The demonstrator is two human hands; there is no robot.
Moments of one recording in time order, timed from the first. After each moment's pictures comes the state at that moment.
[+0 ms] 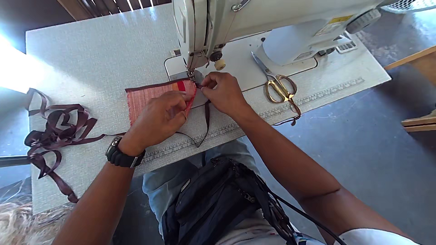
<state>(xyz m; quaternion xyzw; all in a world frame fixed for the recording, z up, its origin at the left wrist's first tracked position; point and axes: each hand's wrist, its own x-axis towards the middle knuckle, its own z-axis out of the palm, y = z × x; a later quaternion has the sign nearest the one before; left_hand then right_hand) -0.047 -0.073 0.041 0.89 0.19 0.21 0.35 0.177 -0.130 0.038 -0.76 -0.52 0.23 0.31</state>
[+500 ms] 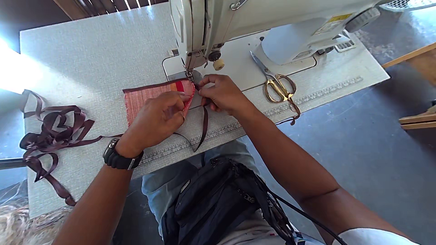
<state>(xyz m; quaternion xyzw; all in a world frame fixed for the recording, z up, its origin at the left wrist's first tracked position) -0.048 -0.071 0.039 0.88 0.19 0.22 0.36 0.182 -0.128 0.043 -0.71 -0.38 0.48 0.36</state>
